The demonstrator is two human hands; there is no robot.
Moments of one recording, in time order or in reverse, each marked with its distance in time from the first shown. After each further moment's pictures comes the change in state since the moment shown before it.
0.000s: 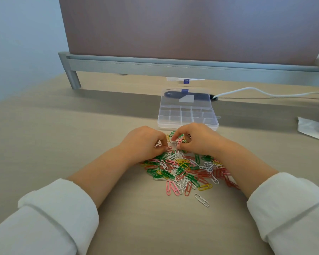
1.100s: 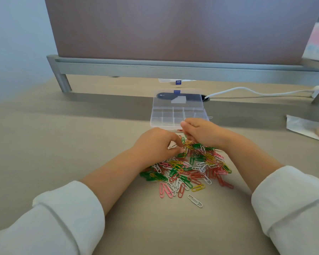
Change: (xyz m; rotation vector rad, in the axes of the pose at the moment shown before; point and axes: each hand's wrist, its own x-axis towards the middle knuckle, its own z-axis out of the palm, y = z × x) left_hand 0.020 0.033 0.006 -0.135 0.002 0.064; right_hand -0.004 0.016 -0.020 0.284 -0.033 0.119
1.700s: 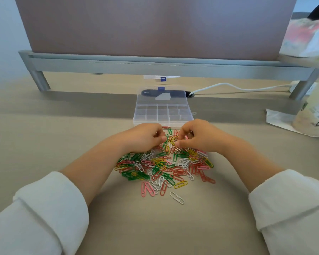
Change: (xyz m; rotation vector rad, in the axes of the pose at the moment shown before) left_hand 0.021 0.006 -0.008 -0.235 -0.283 -0.145; right_hand -0.029 0.023 -0.011 -0.191 0.051 0.015
